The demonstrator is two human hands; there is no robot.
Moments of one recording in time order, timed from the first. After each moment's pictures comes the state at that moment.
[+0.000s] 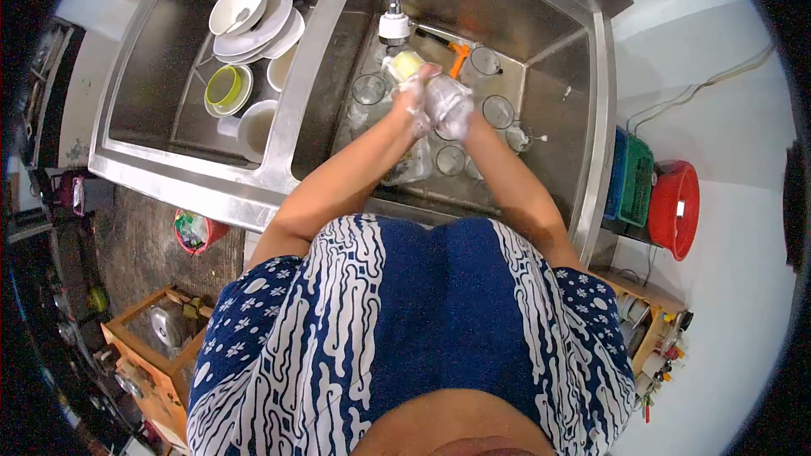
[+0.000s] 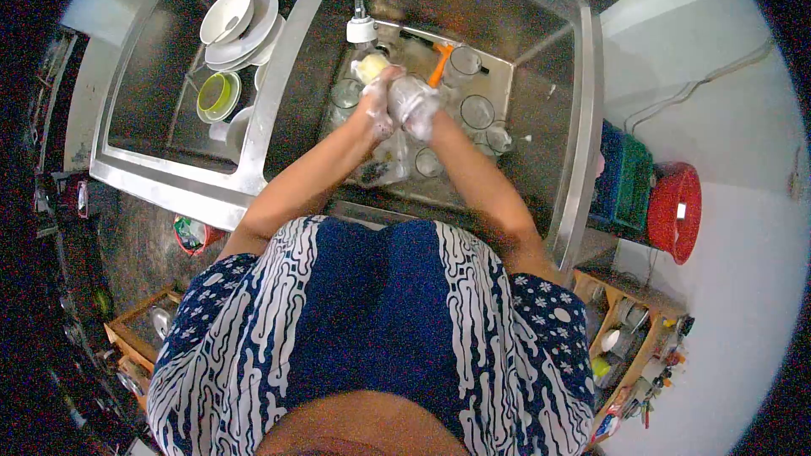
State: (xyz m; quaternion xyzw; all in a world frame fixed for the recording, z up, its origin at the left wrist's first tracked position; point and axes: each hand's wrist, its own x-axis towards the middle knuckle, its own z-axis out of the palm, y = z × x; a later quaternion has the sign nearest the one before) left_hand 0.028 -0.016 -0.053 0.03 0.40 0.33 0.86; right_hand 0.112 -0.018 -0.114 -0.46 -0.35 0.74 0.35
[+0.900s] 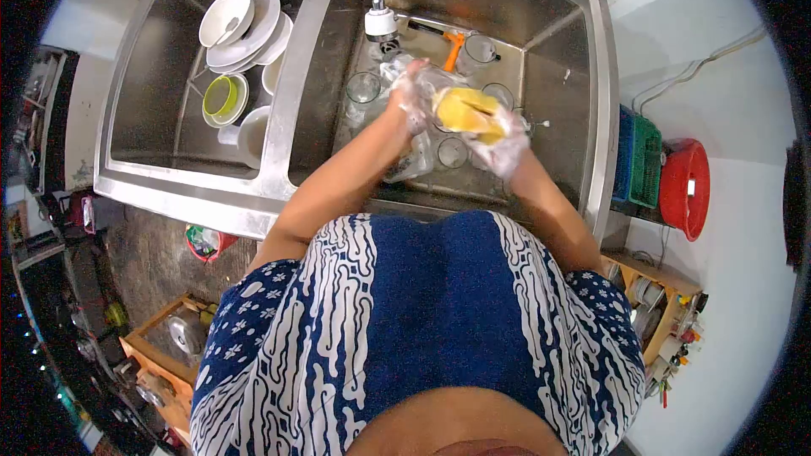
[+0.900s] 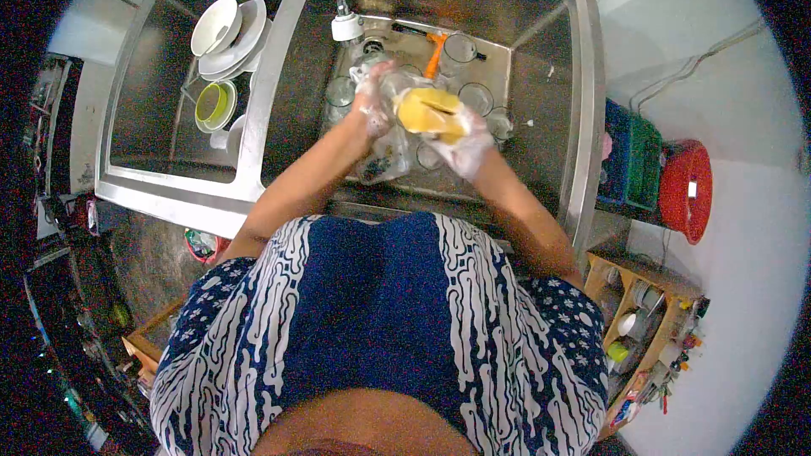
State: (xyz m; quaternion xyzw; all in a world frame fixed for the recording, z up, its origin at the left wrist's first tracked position) left_hand 0.031 -0.015 -0.071 0.05 0.35 0.30 0.89; right_hand 0.156 -0.123 -0.025 -0.28 -0.08 0.74 0.61
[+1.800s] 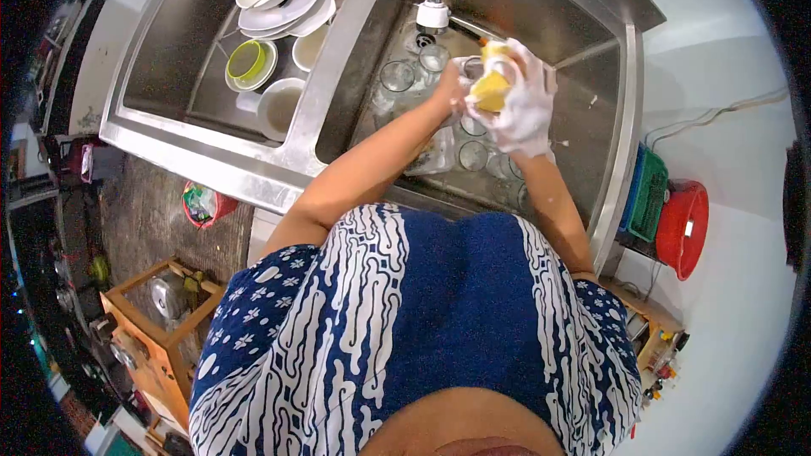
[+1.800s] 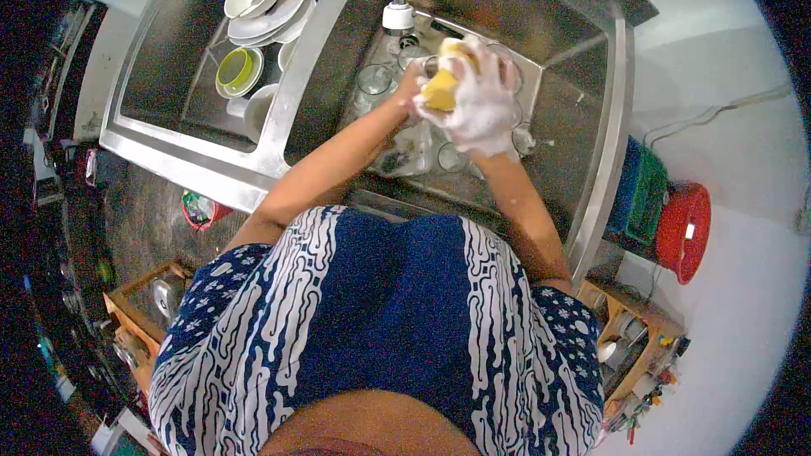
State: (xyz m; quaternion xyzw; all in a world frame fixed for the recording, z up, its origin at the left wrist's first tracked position) left_hand 0.028 -0.002 -0.082 0.60 0.25 0.45 0.61; right_hand 0.110 -0.079 0.044 -0.59 -0.74 -0.19 0.25
